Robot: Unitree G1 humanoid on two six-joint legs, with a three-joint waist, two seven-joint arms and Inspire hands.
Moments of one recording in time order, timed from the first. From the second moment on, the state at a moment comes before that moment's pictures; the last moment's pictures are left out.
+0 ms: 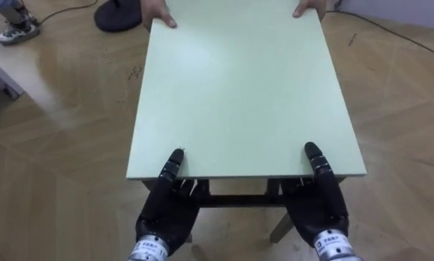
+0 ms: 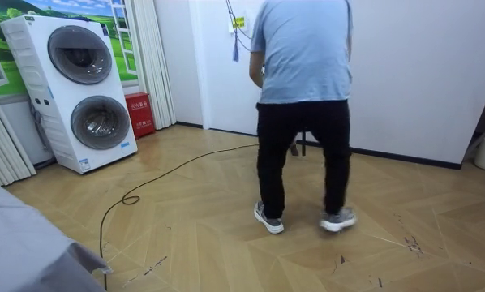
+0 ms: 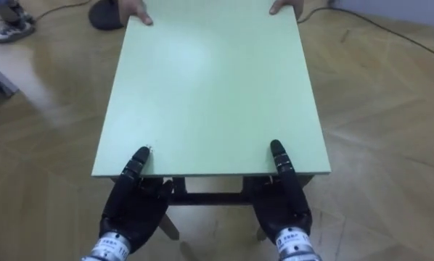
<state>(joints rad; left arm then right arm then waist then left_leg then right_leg) 0.32 0.15 -0.34 0.03 -1.39 -0.05 -0.02 0.29 -0.23 0.31 0.06 1.56 -0.18 0.07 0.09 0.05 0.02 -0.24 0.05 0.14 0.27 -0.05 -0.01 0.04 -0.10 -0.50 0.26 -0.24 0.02</state>
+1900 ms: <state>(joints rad) 0.36 0.20 -0.35 0.01 -1.45 -0.05 0.02 0.31 -0.26 0.37 0.07 1.54 -0.20 0.10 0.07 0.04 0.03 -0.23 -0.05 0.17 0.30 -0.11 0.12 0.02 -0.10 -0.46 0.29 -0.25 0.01</state>
